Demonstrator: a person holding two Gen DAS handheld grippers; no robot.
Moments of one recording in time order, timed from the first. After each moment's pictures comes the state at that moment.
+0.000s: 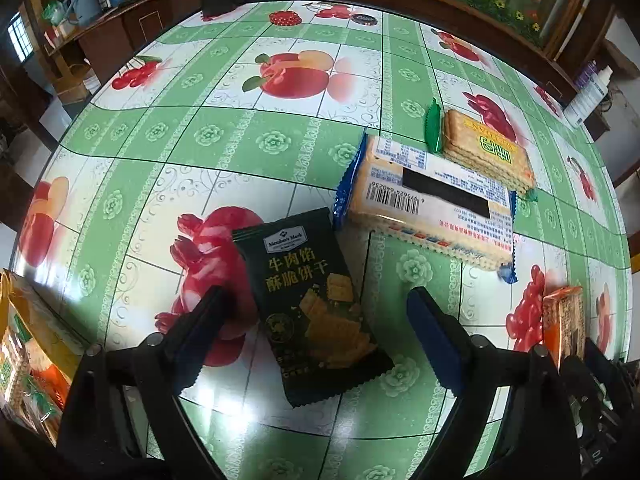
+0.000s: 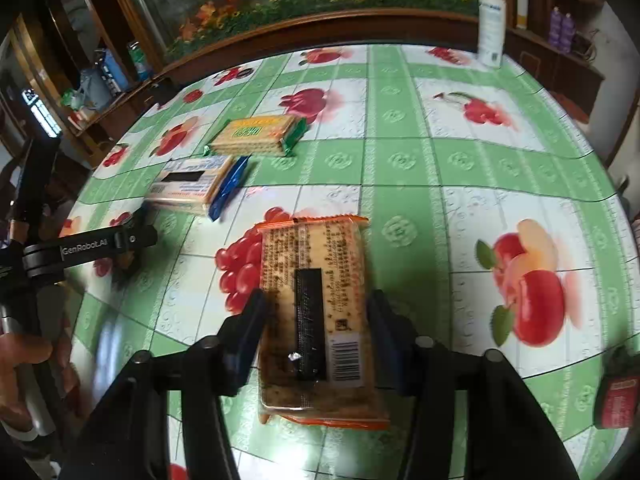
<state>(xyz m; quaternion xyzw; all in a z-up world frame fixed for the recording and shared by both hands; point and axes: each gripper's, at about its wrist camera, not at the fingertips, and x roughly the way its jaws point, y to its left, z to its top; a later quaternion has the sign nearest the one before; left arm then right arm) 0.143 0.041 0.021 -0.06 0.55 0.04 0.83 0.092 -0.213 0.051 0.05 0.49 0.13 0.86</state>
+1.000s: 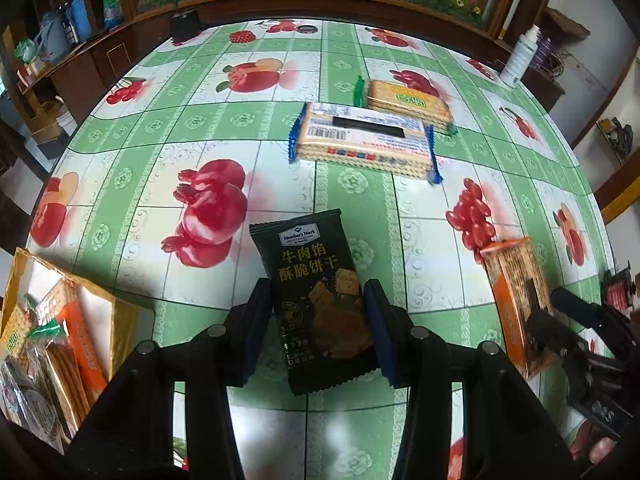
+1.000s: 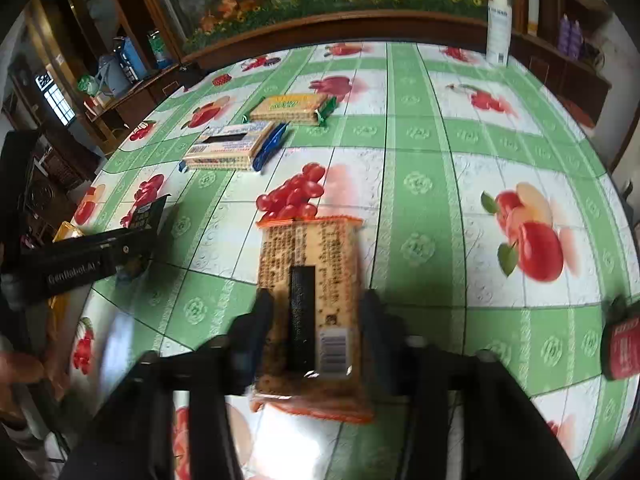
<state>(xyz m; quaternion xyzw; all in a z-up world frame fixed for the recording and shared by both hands) 0.072 0.025 0.040 -0.03 0.52 -0.03 0.85 0.050 -0.200 0.057 0.04 0.49 0.15 0.86</state>
